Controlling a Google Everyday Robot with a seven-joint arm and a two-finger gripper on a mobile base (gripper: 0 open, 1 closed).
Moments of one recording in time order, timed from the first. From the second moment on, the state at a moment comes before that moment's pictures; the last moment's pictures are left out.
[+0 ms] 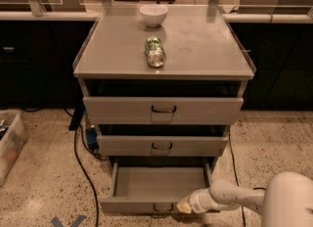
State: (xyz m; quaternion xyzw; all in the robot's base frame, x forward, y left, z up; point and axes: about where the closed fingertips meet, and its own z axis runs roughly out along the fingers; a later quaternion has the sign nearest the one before) arm 0.503 -0.132 0.197 -0.35 0.88 0.27 0.19
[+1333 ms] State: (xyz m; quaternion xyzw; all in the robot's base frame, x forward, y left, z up) arm 0.545 -0.140 0.196 -0.32 0.89 0.24 0.23
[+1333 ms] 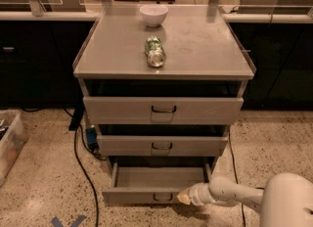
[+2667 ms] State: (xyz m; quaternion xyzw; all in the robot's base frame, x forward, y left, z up) arm 0.609 -0.160 0.167 -0.26 0.90 0.19 0.29
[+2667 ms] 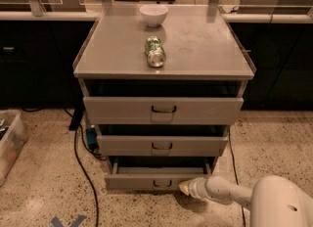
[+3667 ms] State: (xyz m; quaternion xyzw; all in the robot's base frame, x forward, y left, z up) arm 0.636 -0.185 0.187 -0.18 0.88 0.24 0.36
